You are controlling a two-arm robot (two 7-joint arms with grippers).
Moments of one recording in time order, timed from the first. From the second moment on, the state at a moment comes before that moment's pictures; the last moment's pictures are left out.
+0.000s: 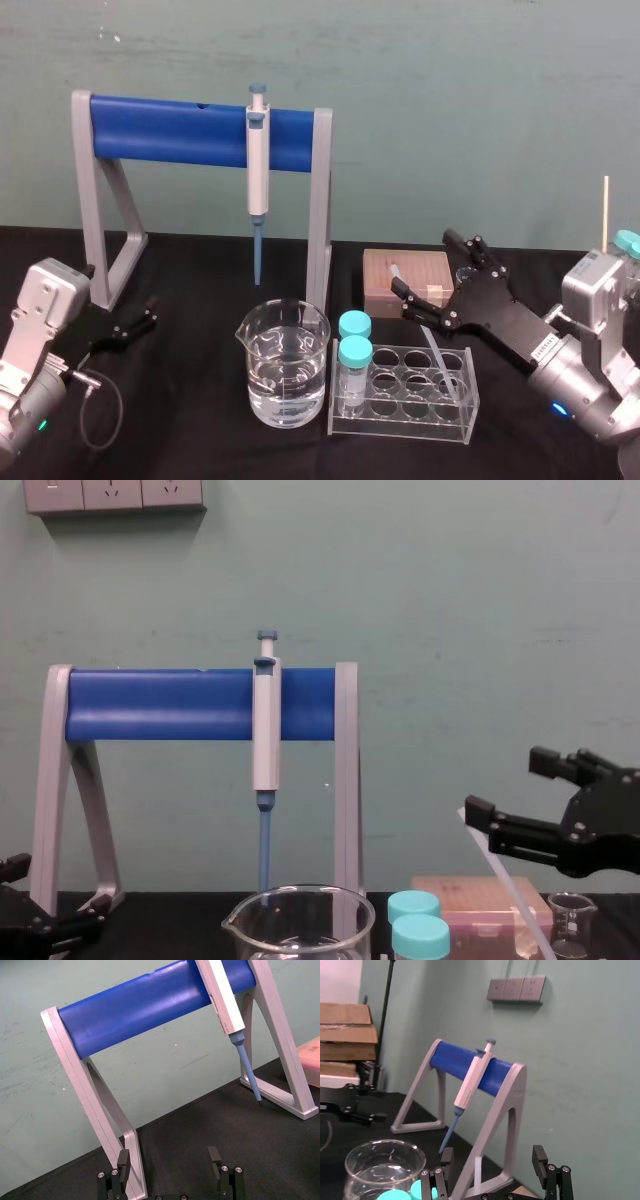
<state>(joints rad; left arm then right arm) -0.20 0.60 0.45 -1.41 -0.25 -0.12 0.03 0.24 0.54 -0.45 -1.46 0.35 -0.37 0.33</state>
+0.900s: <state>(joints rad) -0.20 0.60 0.45 -1.41 -0.25 -0.12 0.03 0.36 0.48 -0.46 -1.31 0.43 -0.13 0.53</state>
